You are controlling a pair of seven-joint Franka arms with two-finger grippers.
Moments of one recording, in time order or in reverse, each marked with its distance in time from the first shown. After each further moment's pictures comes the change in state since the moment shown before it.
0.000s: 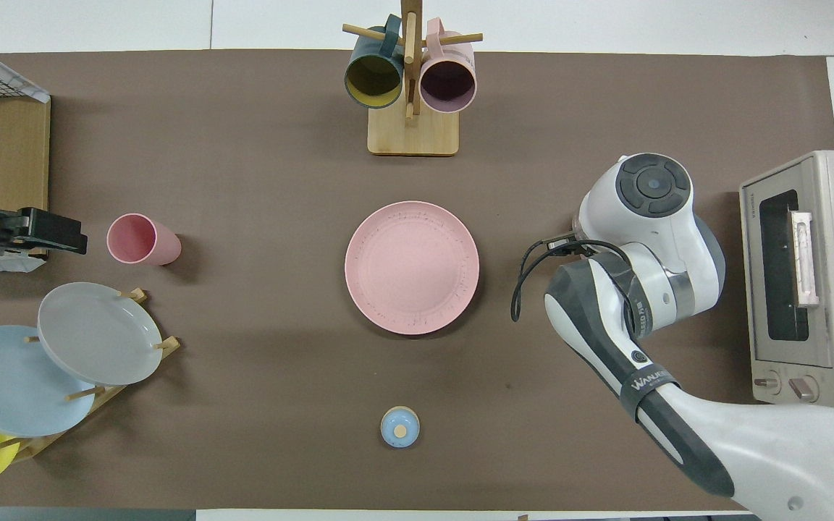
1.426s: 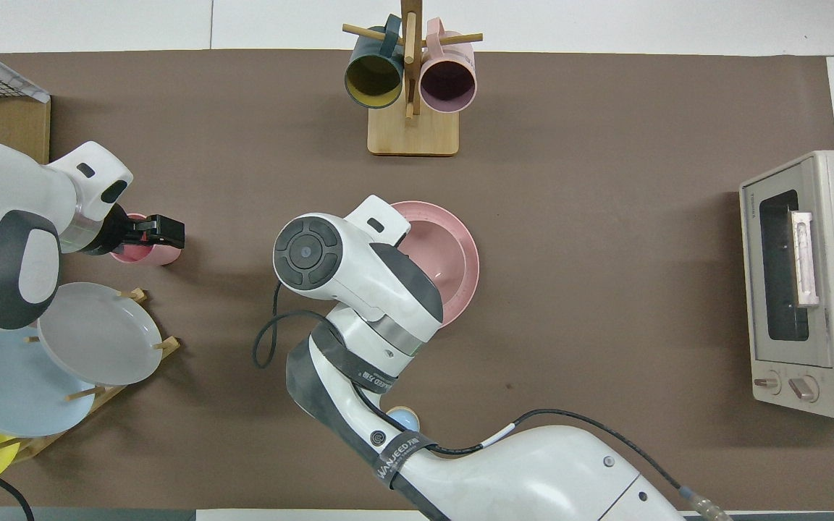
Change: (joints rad) left arm -0.004 0.157 -0.011 -0.339 -0.030 0.504 -0.057; right arm 0.436 0.332 0.006 0.478 -0.014 -0.104 0.570
